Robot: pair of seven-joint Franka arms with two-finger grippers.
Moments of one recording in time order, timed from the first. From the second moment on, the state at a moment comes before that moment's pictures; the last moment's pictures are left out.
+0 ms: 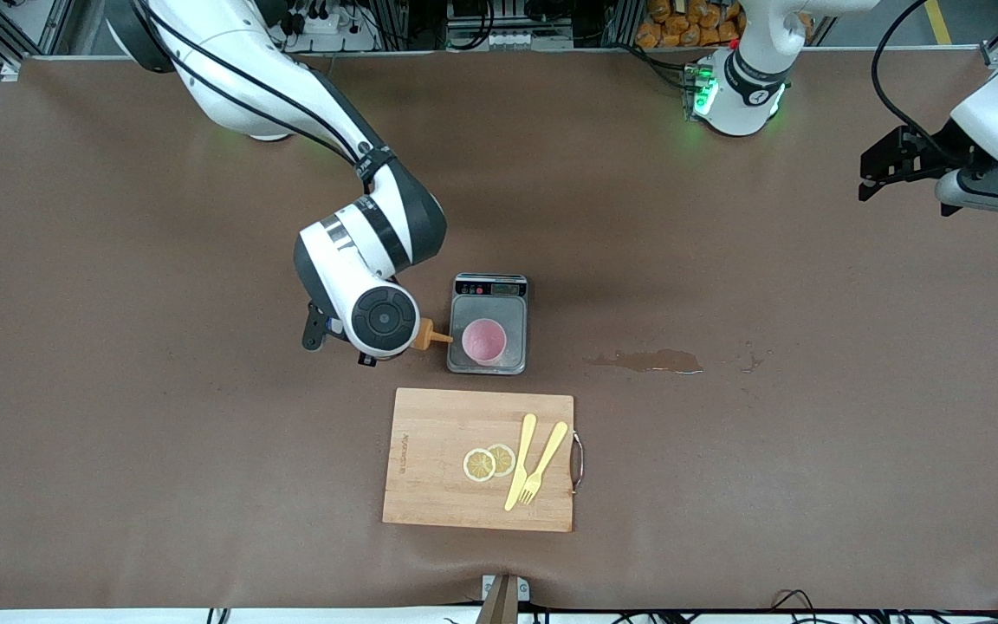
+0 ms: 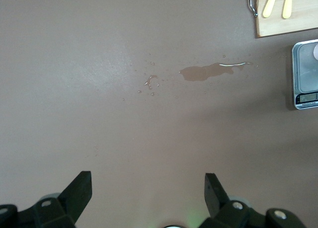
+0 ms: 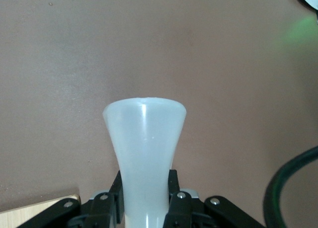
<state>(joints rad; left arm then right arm) -0.19 -0.06 0.06 -1.58 0.00 1.51 0.09 0.52 0.77 0.02 -1.14 -0.07 1.51 2.32</state>
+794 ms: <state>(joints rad) -0.19 -0.06 0.06 -1.58 0.00 1.51 0.09 0.37 0.74 0.02 -1.11 0.23 1.51 2.13</state>
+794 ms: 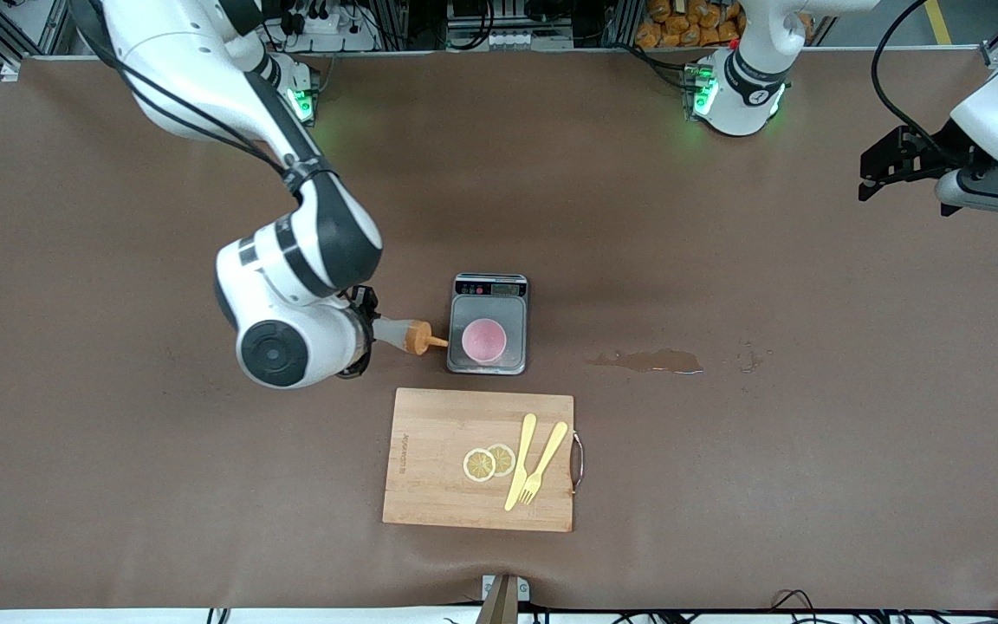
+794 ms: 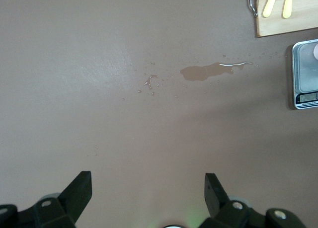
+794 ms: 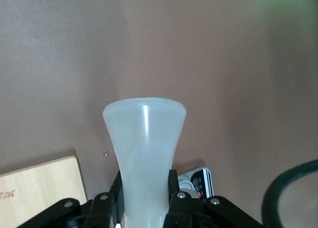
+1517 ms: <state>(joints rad) -0.19 -0.06 0.06 -1.58 0.00 1.51 0.09 0.15 0.67 0.01 -1.14 0.46 1.40 1.76</state>
